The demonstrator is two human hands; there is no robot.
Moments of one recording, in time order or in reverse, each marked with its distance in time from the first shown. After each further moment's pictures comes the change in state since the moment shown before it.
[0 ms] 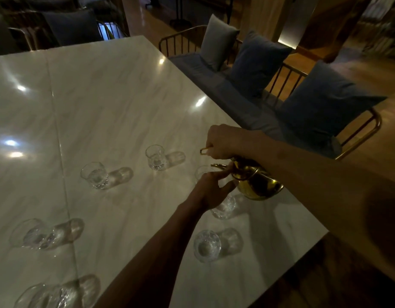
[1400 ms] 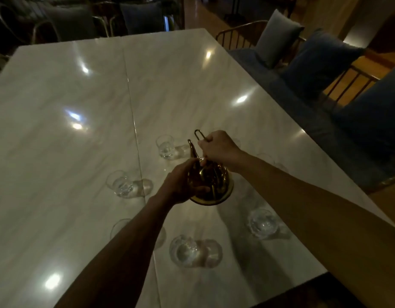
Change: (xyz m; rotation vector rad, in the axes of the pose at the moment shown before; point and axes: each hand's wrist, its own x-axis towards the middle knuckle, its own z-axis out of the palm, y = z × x) left_hand -0.167 -0.127 -0.147 0.086 0.234 -0.121; right_hand -0.011 -0.198 0.075 0.846 0.124 0.037
